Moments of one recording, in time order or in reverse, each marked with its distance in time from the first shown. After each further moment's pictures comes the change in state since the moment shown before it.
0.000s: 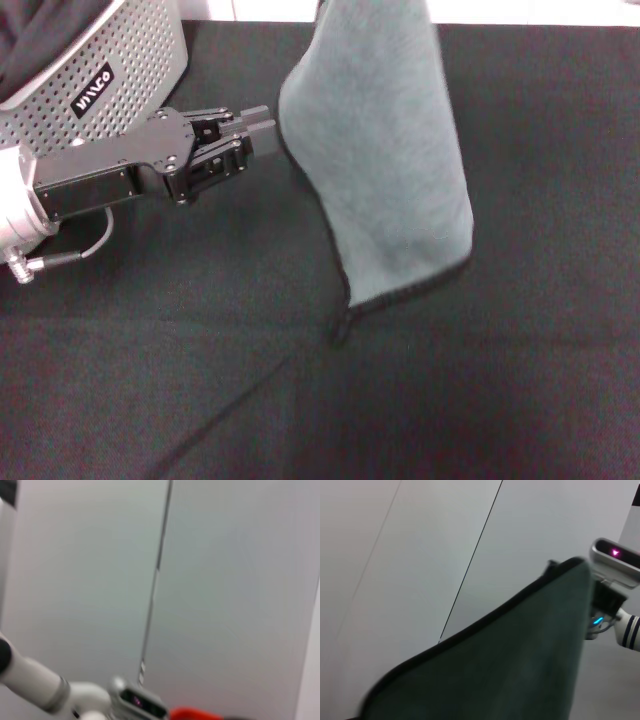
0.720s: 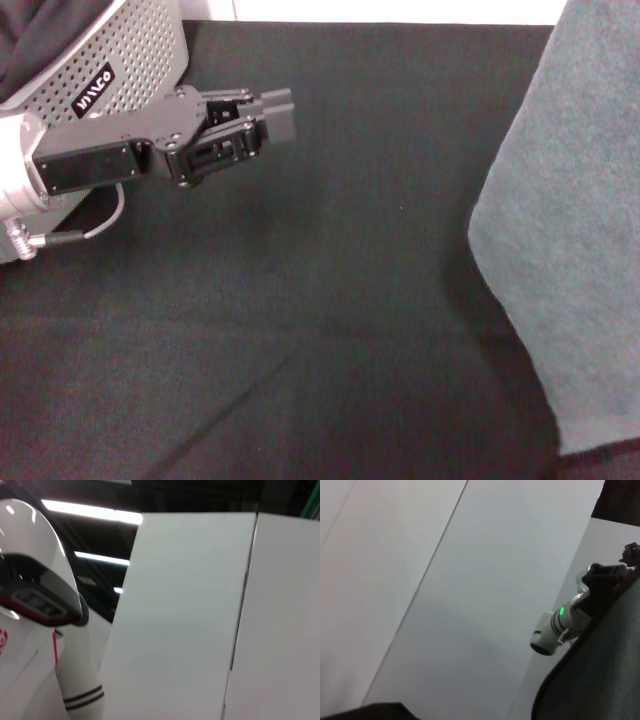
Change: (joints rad) left arm -0.089 0.049 0.007 -0.077 0.004 0.089 -0.057; right arm -0.068 -0.142 0.080 0.118 0.310 -0.430 0.014
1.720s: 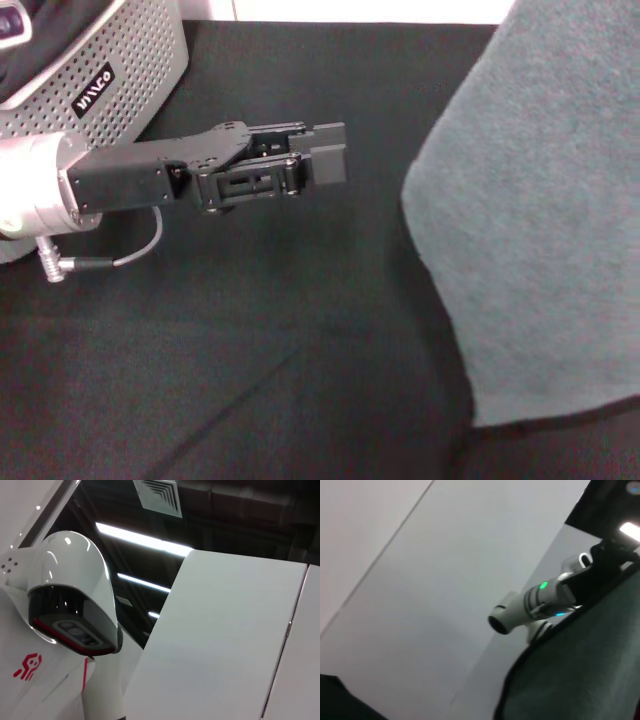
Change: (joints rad) left arm -0.051 -0.012 0.050 -0.078 0.009 0.061 -0.108; right arm 0.030 0.018 -0.061 -0.110 0.151 -0.005 -0.017
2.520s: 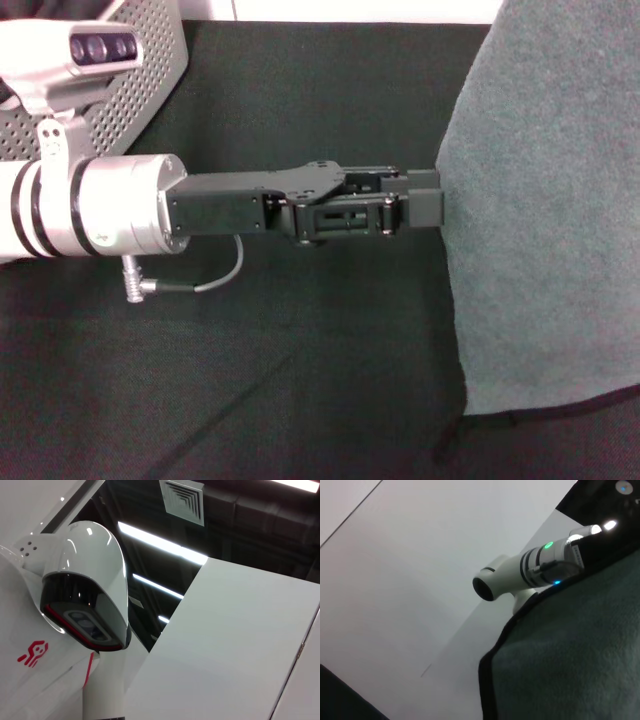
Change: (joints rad) left arm -0.081 -0.076 0.004 -0.068 0.078 -0.043 -0.035; right arm 0.040 0.007 -0.002 -0.004 0.006 0.002 -0.099
